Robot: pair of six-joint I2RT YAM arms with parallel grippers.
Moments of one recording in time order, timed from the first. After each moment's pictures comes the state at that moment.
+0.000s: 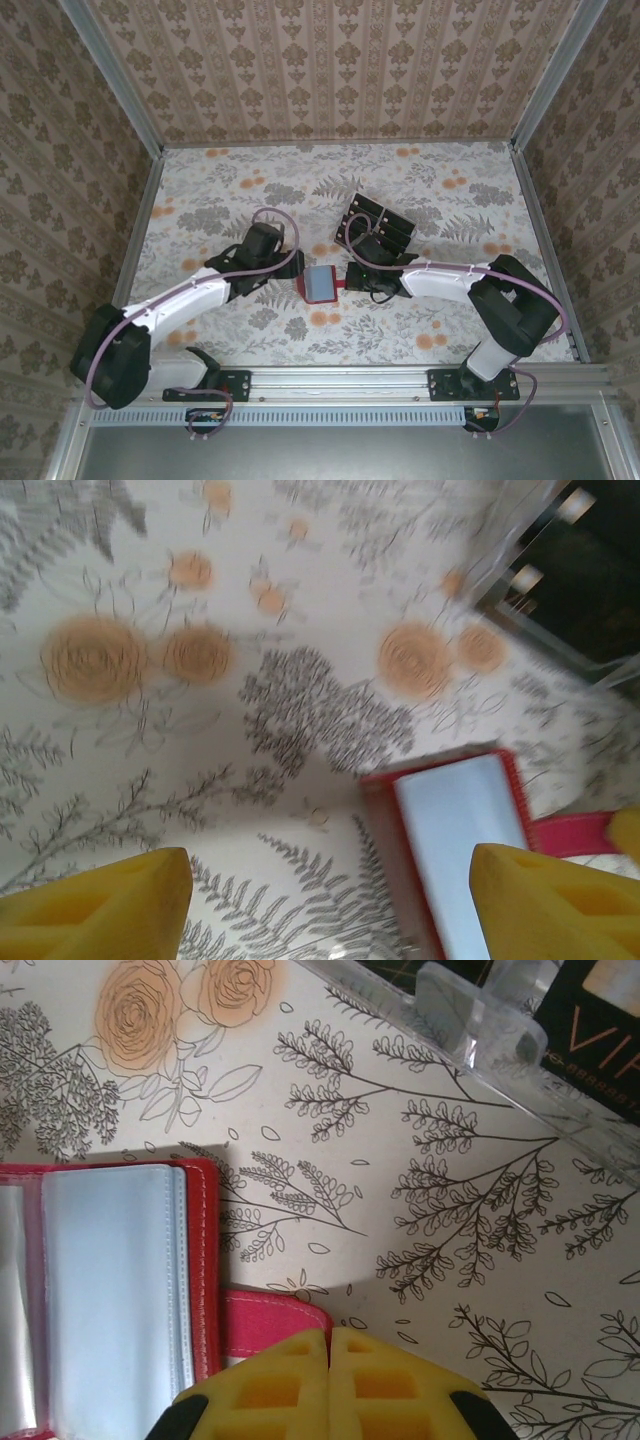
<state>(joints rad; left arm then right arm) -0.66 1.27 0.69 -0.30 -0.05 -0.52 0.74 1.61 0.79 -0.18 0.04 0.80</state>
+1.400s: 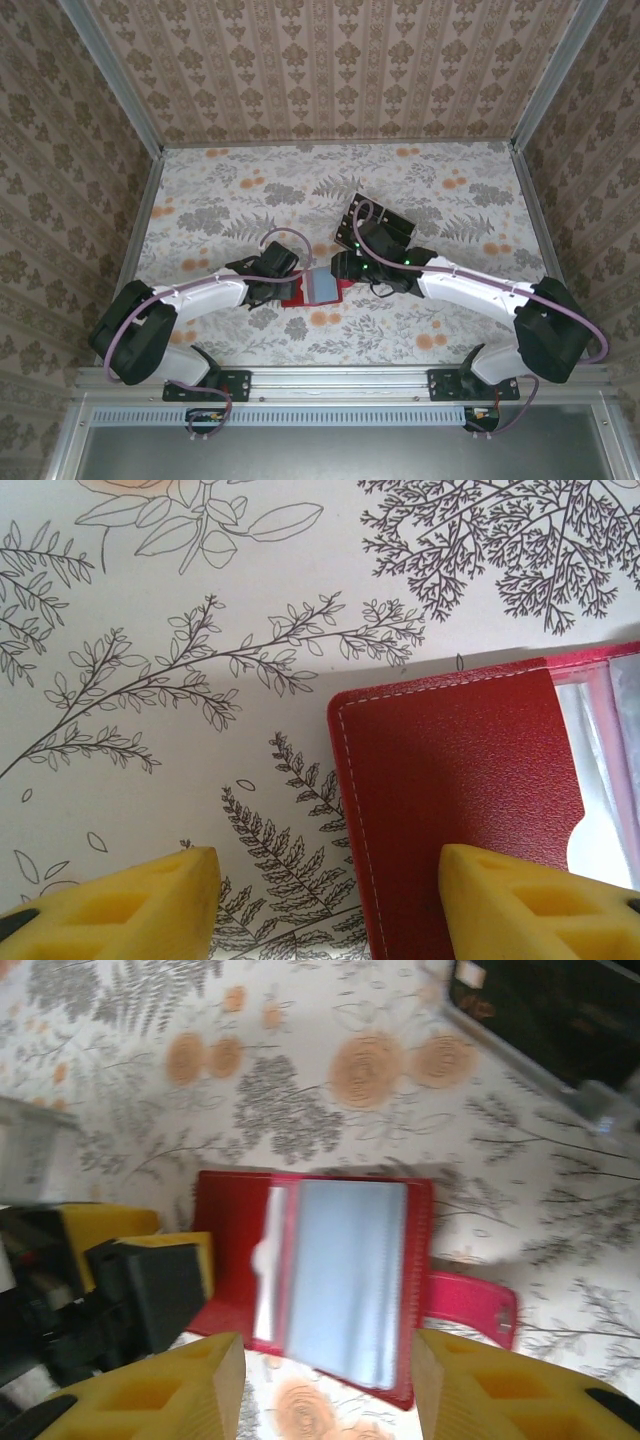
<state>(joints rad) -0.75 1.40 0.65 -0.39 -0.20 -0.57 0.78 1.43 0.90 -0.30 -0.03 0.78</state>
